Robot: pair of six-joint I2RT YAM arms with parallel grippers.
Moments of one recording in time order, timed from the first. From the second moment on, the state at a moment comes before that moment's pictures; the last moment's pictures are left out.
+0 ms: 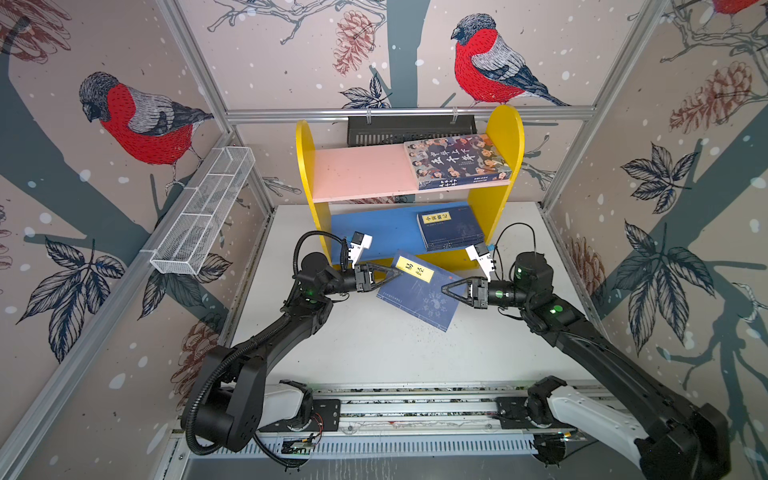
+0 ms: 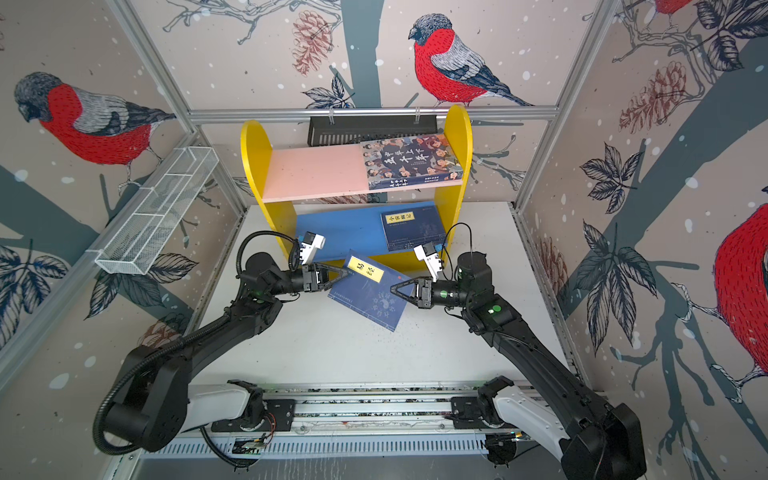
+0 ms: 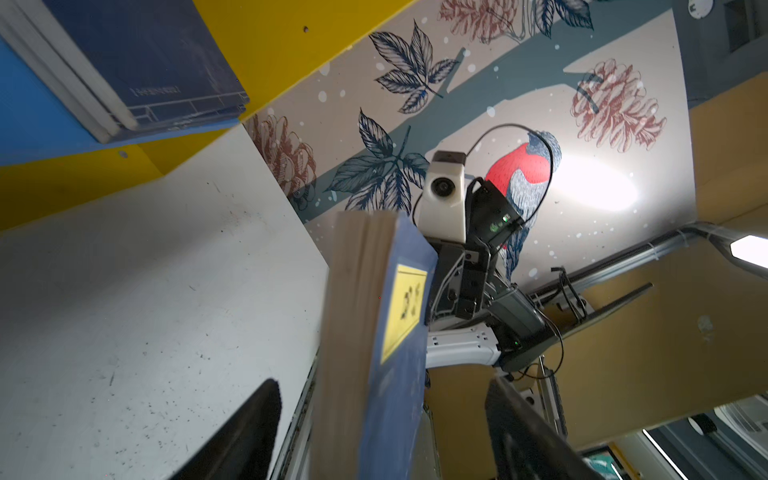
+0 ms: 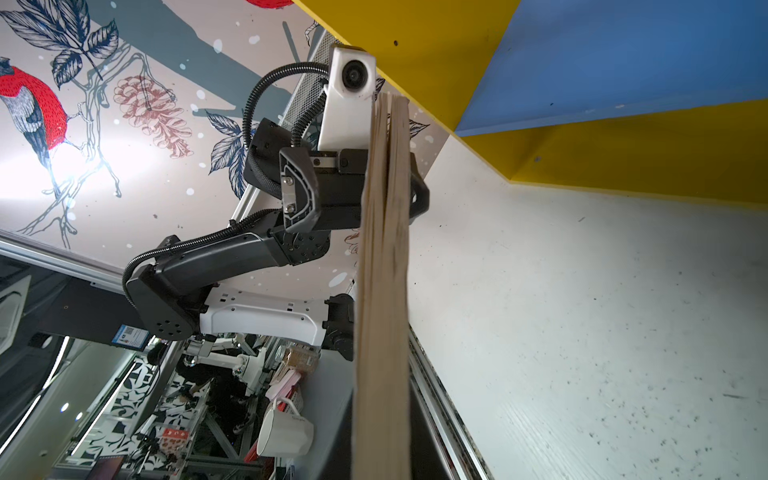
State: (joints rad) left arm -0.33 1.26 0.61 0.77 1.17 -1.12; right arm 0.46 0.99 0.73 -0.04 -0.96 0.70
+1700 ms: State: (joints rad) left arm -0.30 1.41 0.69 0.92 0.91 -1.36; right arm 0.75 0.85 0.42 0.44 -0.18 1.16
